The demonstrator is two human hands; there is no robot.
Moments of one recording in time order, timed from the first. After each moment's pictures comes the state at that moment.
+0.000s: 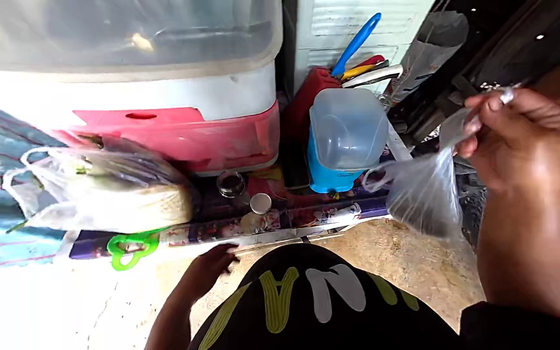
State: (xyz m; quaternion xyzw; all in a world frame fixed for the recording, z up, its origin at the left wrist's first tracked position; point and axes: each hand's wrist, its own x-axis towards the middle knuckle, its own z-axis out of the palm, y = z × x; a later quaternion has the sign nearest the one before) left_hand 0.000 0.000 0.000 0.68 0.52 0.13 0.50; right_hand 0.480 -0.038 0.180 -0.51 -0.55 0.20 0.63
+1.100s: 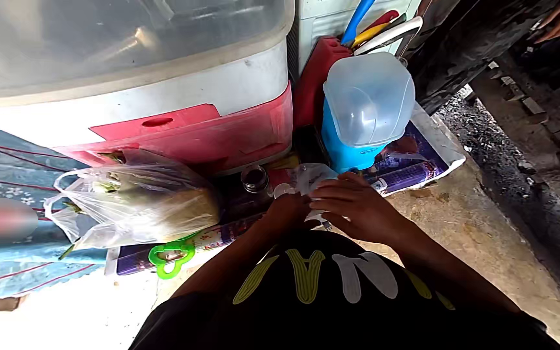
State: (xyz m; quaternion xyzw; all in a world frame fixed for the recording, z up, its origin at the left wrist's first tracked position) left_hand 0.115 0.083 0.027 0.96 0.17 -0.09 0.21; right_hand 0.302 -0.031 0.051 -0.50 -0.81 0.03 0.30
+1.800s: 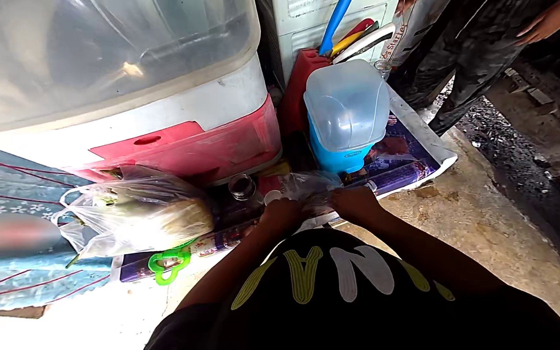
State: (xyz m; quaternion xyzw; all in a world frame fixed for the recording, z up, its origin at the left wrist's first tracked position) left_hand 0.153 0.070 0.045 0.89 0.34 -0.23 0.21; right_hand 0.339 -0.010 0.010 -0.71 -0.66 0.25 -0.06
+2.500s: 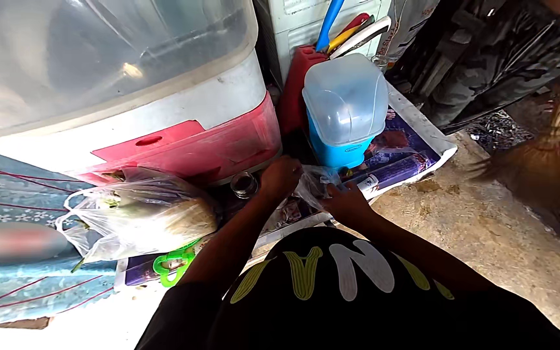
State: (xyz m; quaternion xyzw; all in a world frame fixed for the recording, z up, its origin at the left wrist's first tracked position) left_hand 0.174 0.127 0.052 0.89 0.38 -0.02 0.24; right_hand 0.318 -0.020 -0.019 -0.68 -0.72 0.16 0.05
